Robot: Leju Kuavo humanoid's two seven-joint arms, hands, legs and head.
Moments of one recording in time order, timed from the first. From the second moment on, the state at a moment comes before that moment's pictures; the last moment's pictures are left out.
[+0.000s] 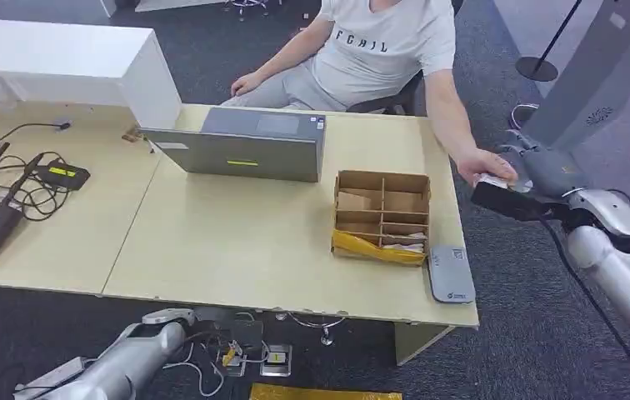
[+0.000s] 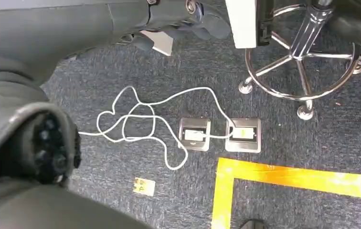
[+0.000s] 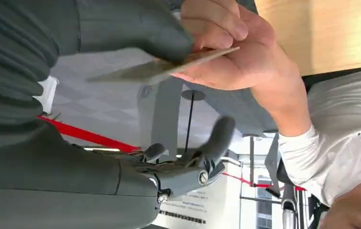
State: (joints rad) left arm -0.51 0.06 -0.47 -0.40 -0.85 -0.41 -0.28; right arm -0.85 -0.70 0.70 -1.02 0.70 -0.03 -0.06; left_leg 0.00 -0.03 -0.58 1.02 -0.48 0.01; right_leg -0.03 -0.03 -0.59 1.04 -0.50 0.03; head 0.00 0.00
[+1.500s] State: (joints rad) left arm -0.47 0.00 -0.48 -0.36 -0.80 -0.35 -0.28; right arm -0.48 -0.79 0.63 -1.27 0.65 -0.13 0.04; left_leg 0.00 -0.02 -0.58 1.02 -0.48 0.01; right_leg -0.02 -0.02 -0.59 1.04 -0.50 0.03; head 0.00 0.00
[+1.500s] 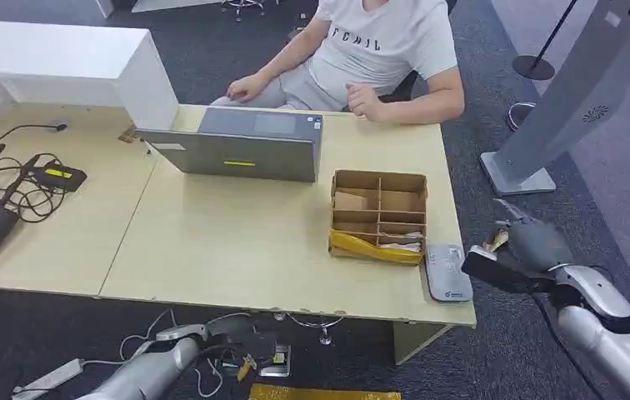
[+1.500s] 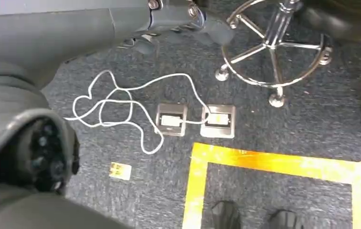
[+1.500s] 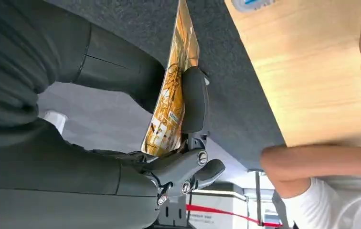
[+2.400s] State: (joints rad) left arm -0.47 -0.02 -0.48 -0.36 -0.78 -0.35 -0.27; right arm -0.46 -0.71 0.68 -1.26 0.62 -0.18 -0.01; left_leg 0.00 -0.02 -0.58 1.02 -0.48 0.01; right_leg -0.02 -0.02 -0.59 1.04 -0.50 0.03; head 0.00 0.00
